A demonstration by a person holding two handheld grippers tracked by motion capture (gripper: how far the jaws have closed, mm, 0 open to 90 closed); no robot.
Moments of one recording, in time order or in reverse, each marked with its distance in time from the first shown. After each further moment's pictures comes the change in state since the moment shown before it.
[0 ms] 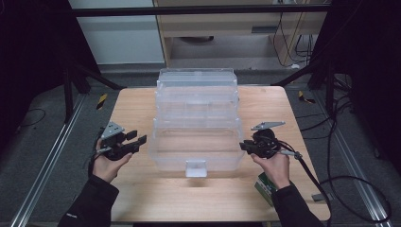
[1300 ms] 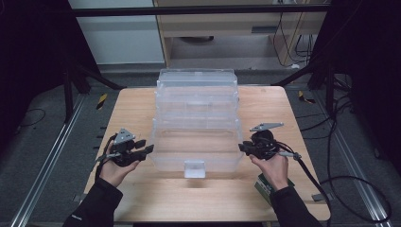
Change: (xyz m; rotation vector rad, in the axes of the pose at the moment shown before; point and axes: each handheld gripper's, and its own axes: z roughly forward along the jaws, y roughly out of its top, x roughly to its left) left arm -0.013 -0.011 0.009 0.076 -0.041 0.039; right arm 0.006 -0.001 0.000 0.001 -0.010 0.004
